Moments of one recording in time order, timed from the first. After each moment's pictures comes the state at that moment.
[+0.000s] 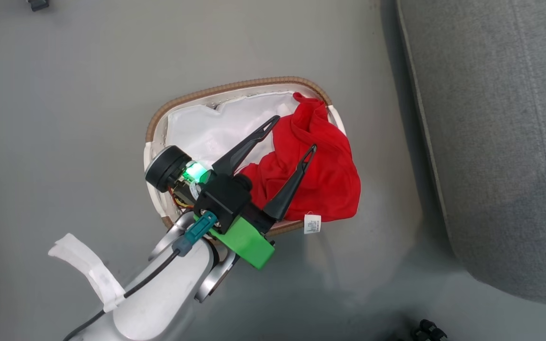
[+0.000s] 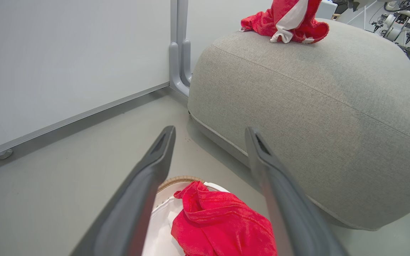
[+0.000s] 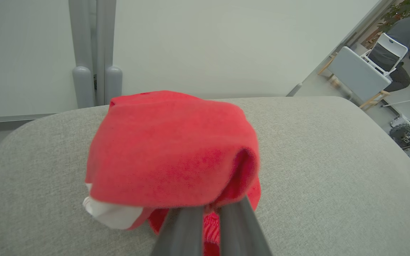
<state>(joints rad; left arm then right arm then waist) -0.58 0.24 -0.78 0.16 -0.33 -0.07 -0.23 -1.19 -0.45 -0.43 0.87 -0.22 0.13 -0.03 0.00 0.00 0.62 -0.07</state>
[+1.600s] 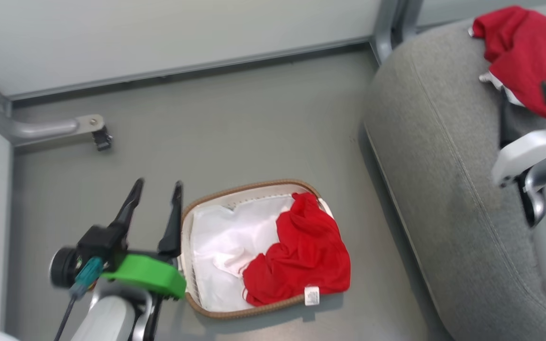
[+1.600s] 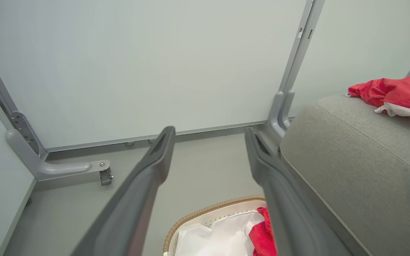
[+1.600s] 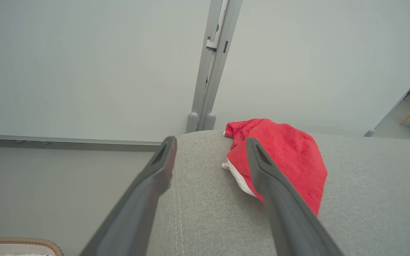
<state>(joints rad) -0.24 0.26 -0.42 0.23 -0.46 0.05 -0.26 -0.69 -0.26 -0.09 0.75 0.02 0.13 -0.26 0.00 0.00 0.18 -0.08</state>
